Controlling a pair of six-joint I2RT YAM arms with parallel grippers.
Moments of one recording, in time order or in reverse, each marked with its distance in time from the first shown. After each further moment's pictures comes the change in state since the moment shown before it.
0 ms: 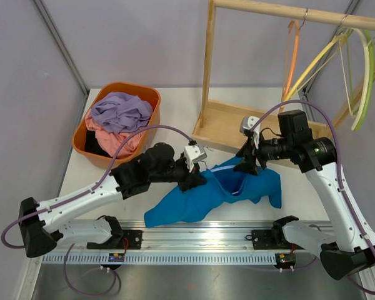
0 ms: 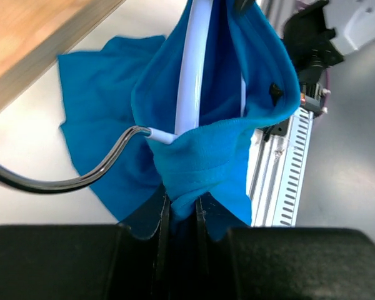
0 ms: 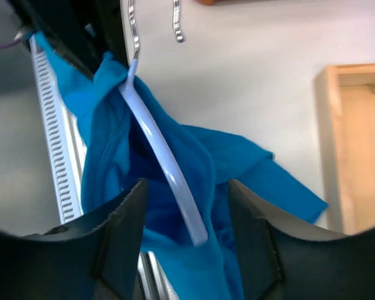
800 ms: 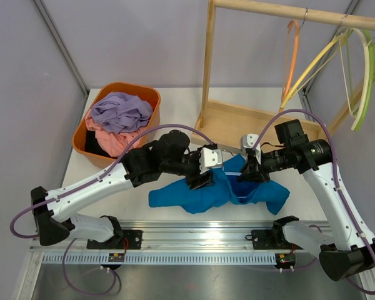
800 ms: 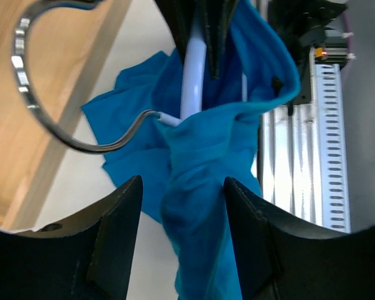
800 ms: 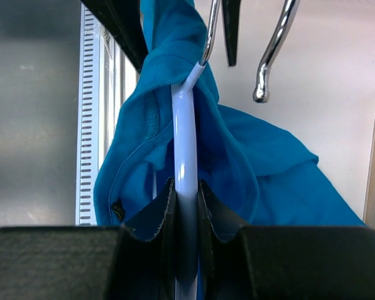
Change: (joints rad) left arm -0.042 0.153 0.296 -0.238 0.037 0.393; right arm -0.027 -0.005 -0.055 -0.198 -0.113 -0.315
